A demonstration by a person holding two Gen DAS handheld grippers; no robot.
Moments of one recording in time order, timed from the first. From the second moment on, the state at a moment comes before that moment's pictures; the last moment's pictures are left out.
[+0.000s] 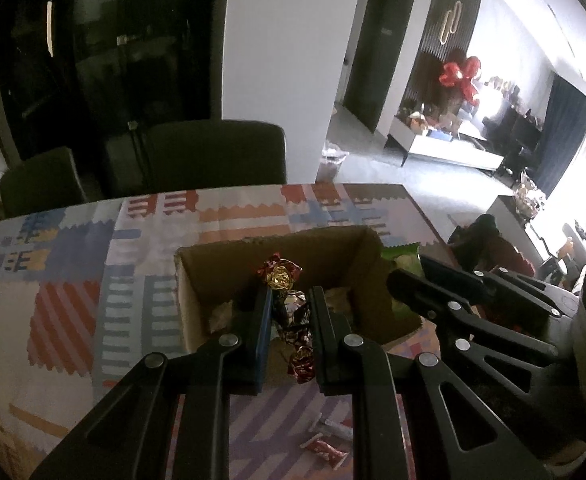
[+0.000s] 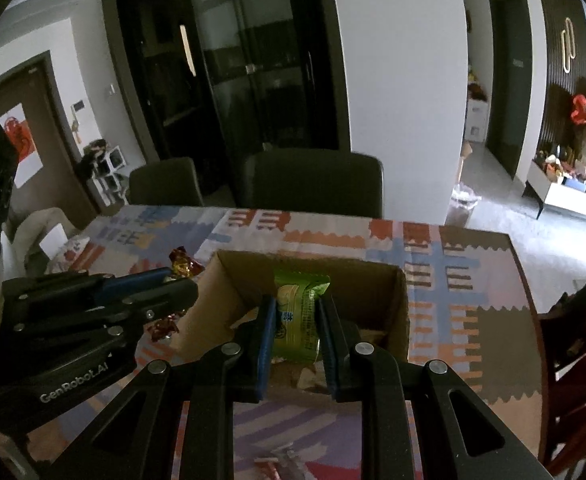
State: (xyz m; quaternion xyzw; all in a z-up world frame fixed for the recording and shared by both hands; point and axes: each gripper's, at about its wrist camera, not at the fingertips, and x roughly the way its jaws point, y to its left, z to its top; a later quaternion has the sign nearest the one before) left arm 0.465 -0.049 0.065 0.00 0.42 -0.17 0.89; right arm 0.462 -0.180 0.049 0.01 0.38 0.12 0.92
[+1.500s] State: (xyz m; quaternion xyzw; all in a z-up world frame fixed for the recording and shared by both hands) left arm 0.366 -0.061 0.006 0.04 0.44 -0.13 0.89; right arm 0.373 -0.211 -0.010 0.00 0.41 0.12 0.90
